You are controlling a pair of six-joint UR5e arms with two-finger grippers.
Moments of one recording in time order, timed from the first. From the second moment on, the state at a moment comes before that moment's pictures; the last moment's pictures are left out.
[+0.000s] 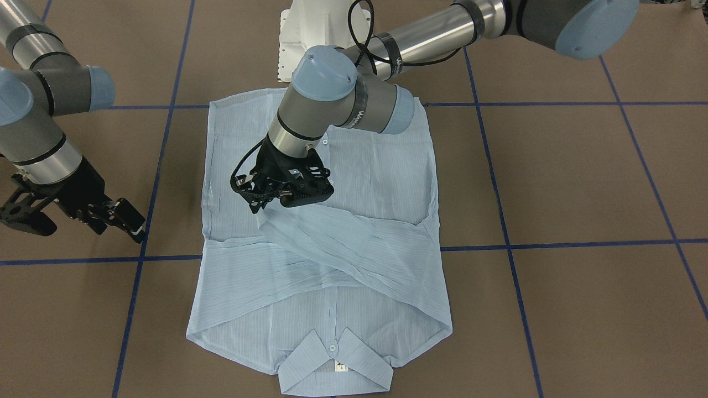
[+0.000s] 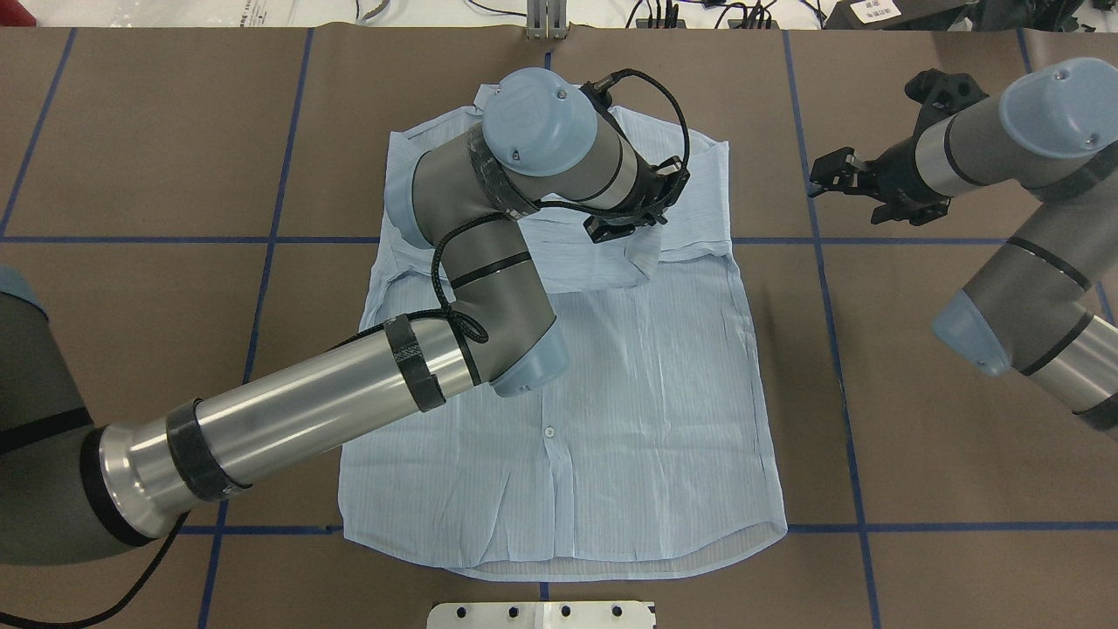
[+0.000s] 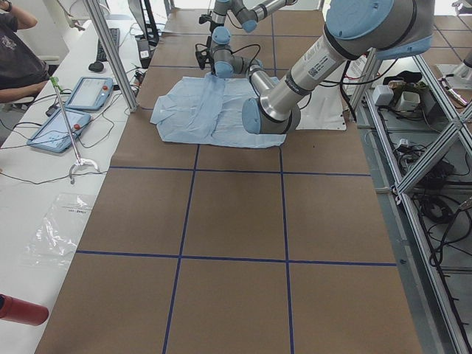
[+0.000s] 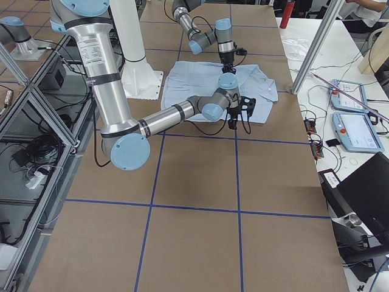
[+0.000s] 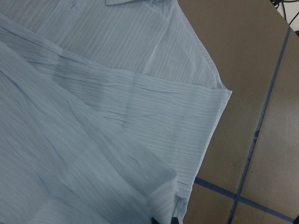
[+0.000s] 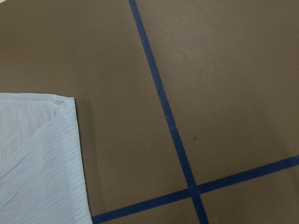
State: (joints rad) left arm -0.58 -2.66 -1.15 -2.19 -1.87 -1.79; right arm 0.93 -1.31 1.66 -1.07 2.02 1.31
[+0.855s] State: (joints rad) left arm -0.58 -2.30 -1.70 -2.16 -1.86 -1.74; right arm 0.60 -1.35 1.84 -1.07 1.81 1.70
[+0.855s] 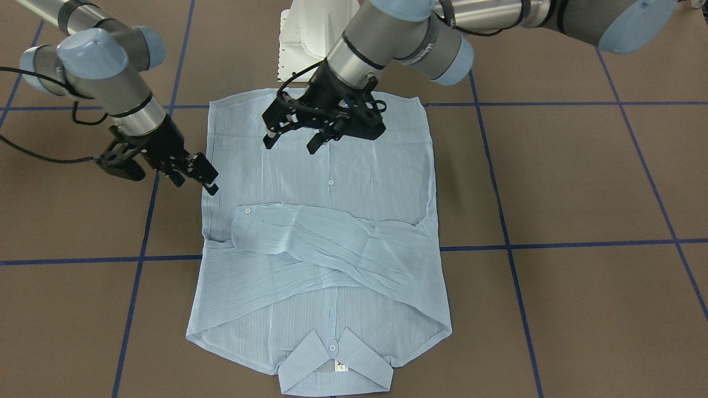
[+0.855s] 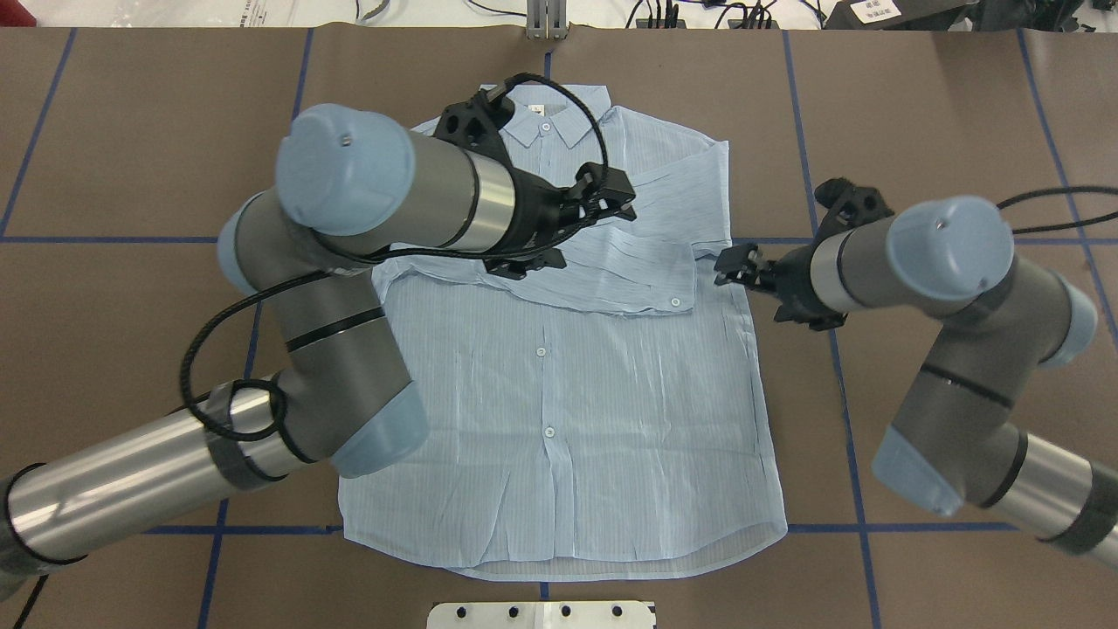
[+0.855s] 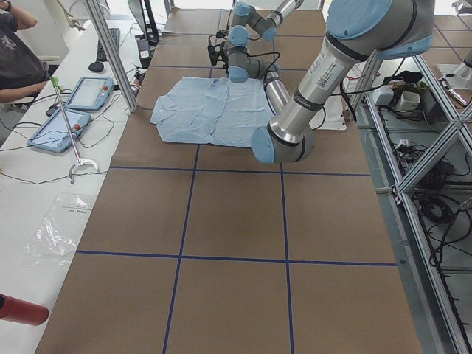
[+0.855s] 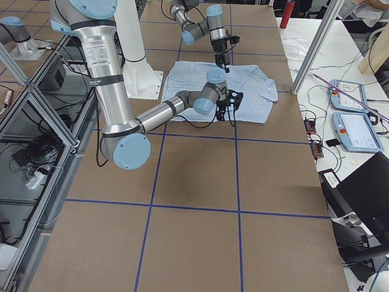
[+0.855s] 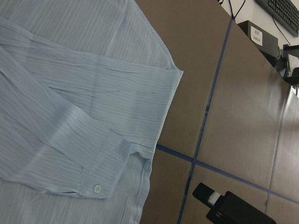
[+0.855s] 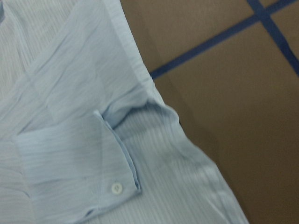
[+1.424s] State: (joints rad) left arm -0.61 -2.21 -1.78 -2.14 -1.81 -1.69; right arm 0.26 -1.49 2.04 -1.20 1.59 2.00
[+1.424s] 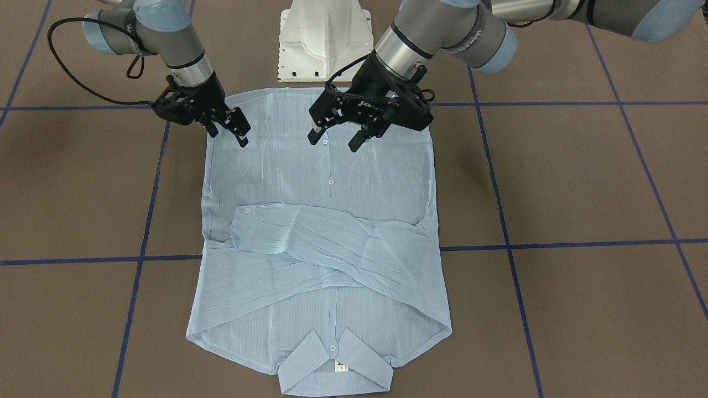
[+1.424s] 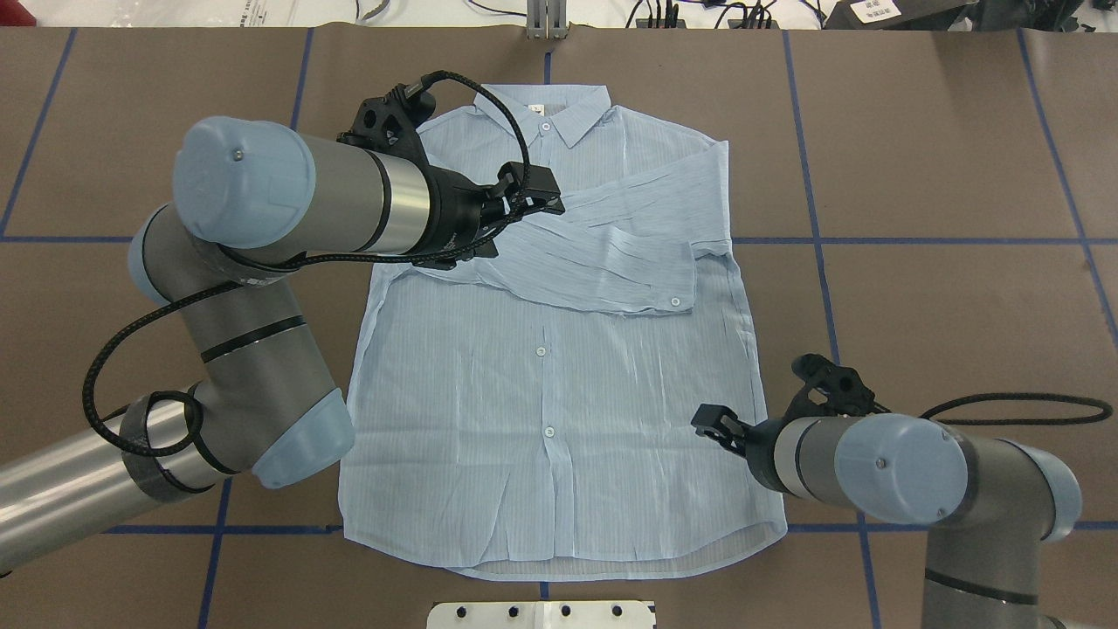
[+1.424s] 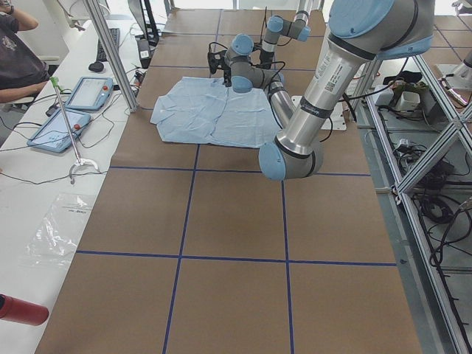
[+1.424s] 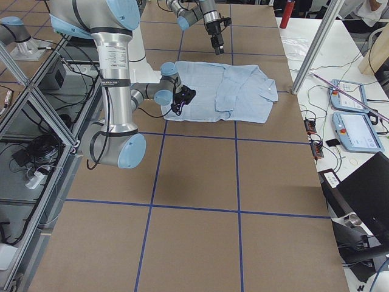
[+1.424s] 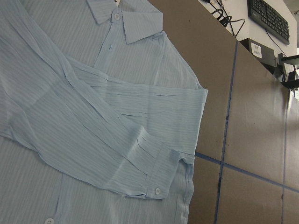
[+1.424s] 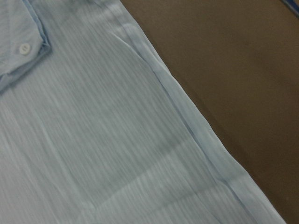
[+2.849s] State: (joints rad) left arm -0.60 -2.19 -1.78 -2.14 -1.73 -1.69; right arm 0.14 -1.61 2.08 -1.24 1.56 2.08
